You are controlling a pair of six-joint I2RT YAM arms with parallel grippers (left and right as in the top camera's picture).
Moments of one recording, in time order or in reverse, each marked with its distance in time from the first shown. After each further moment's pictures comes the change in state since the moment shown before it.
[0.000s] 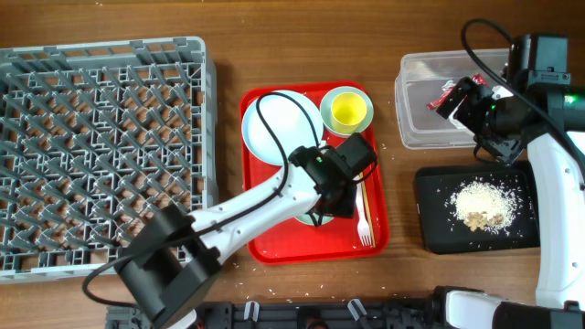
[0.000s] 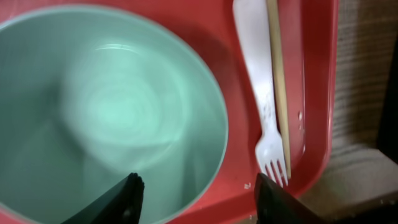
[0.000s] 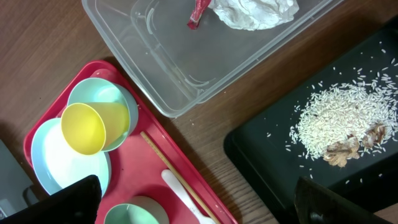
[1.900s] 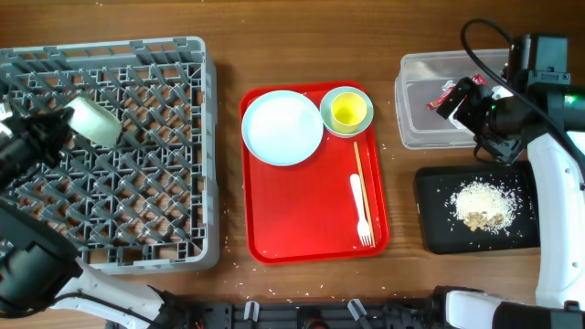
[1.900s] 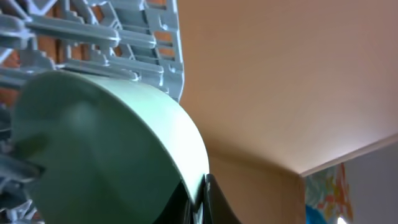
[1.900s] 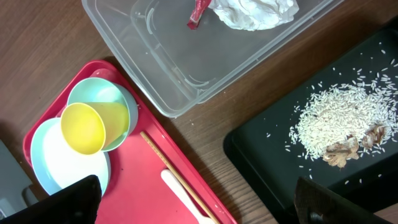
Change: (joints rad) left arm 1.796 0.146 0.090 0.081 1.239 0.378; right arm 0.000 0.000 0.000 0.001 0.000 -0.003
